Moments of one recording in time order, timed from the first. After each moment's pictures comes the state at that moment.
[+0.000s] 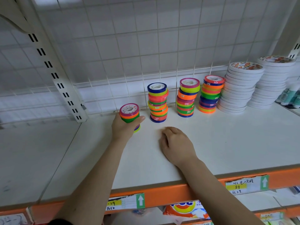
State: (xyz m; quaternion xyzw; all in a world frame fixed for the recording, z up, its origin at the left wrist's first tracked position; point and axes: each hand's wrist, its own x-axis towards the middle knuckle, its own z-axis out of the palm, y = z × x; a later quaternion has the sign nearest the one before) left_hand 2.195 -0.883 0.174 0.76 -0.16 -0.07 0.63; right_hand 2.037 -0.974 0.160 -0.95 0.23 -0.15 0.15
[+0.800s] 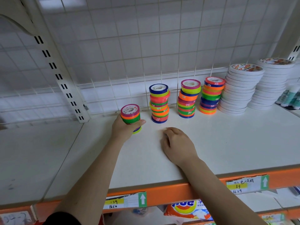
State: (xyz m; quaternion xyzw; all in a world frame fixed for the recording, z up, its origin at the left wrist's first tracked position) left_hand 2.209 -0.877 0.171 0.77 -0.20 -0.11 0.59; right_hand 2.036 -0.974 0.162 -0.95 0.23 -0.15 0.15
